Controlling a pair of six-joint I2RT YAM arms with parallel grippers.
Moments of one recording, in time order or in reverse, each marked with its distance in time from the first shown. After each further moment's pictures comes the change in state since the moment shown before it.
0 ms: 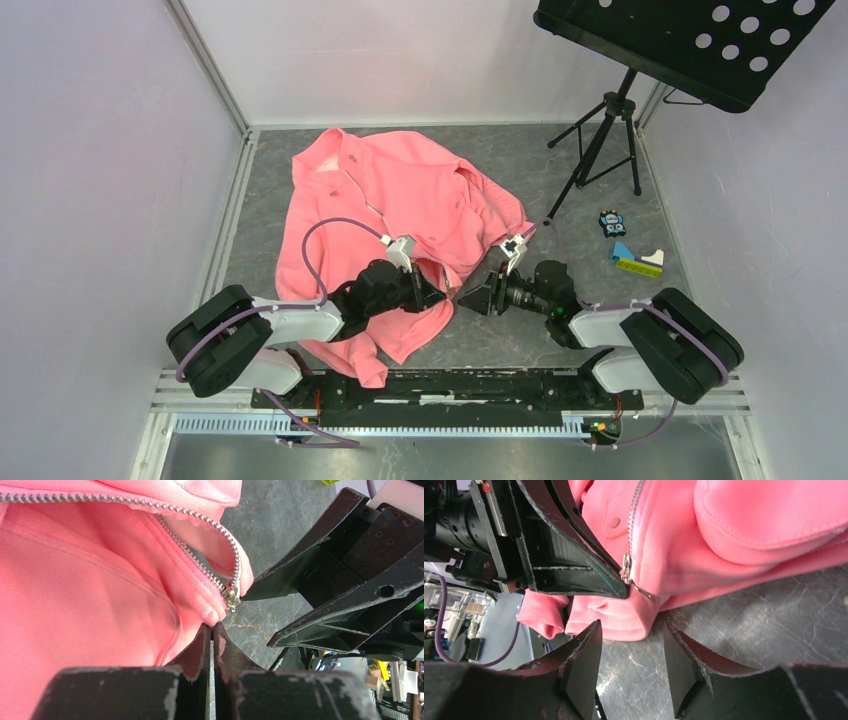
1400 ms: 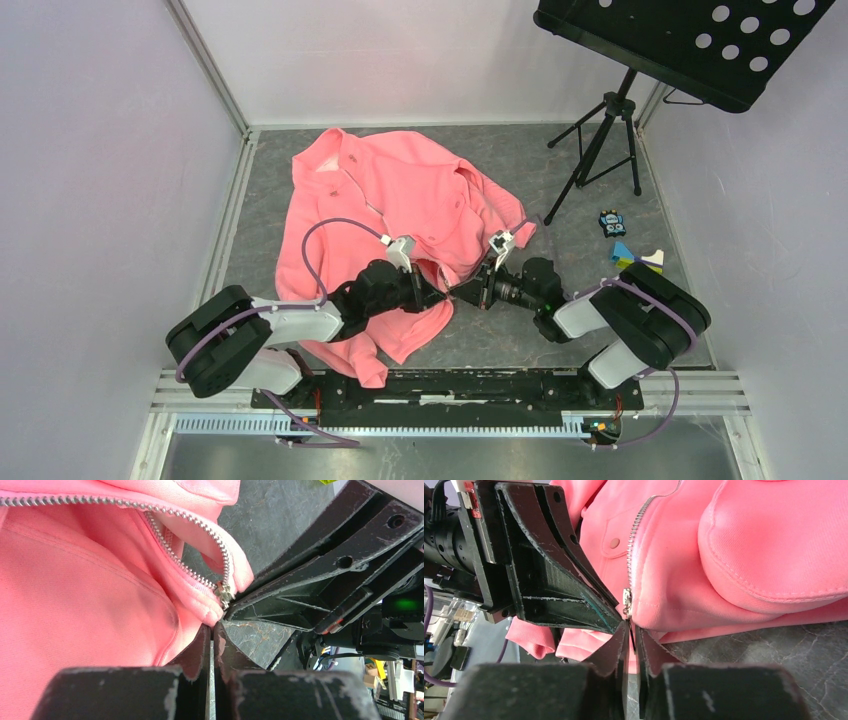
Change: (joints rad) left arm 0.000 -0.003 -0.002 0.002 0.008 -0.003; right arm 0.058 0.221 0.061 0.233 0.058 -0.003
